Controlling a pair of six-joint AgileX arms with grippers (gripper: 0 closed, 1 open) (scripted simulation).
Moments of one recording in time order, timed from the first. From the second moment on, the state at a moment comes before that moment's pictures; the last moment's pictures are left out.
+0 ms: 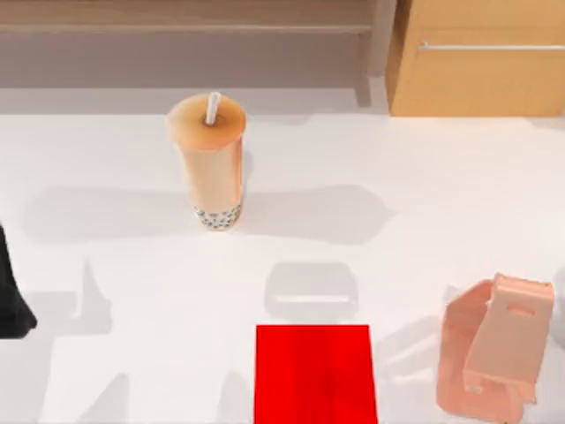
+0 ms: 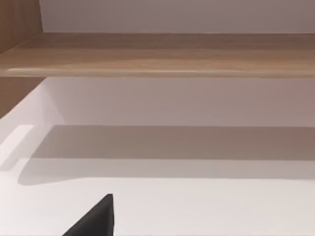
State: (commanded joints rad) left arm 0.00 0.00 0.00 0.00 0.00 0.00; right arm -0.14 1.63 0.70 -0.65 0.00 -2.25
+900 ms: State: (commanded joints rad) left arm 0.00 0.00 0.00 0.00 0.00 0.00; right arm -0.14 1.63 0.70 -0.65 0.00 -2.25
